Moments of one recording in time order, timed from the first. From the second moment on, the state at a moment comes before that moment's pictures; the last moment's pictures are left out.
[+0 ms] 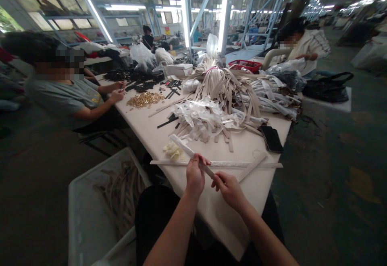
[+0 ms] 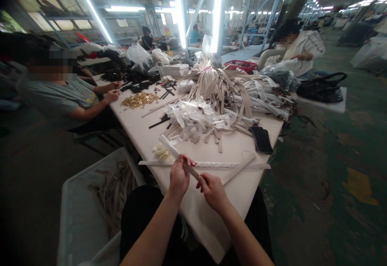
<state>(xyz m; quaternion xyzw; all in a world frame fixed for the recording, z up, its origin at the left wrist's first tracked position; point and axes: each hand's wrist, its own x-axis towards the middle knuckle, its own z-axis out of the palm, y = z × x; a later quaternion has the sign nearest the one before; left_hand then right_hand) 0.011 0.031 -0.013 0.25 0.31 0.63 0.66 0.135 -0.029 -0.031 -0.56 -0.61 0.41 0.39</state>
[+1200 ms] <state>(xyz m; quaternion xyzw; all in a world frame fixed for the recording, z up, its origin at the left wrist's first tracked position) 0.035 0.013 0.005 0.42 0.35 0.57 0.61 0.168 -0.030 -0.021 -0.47 -0.62 0.46 0.43</state>
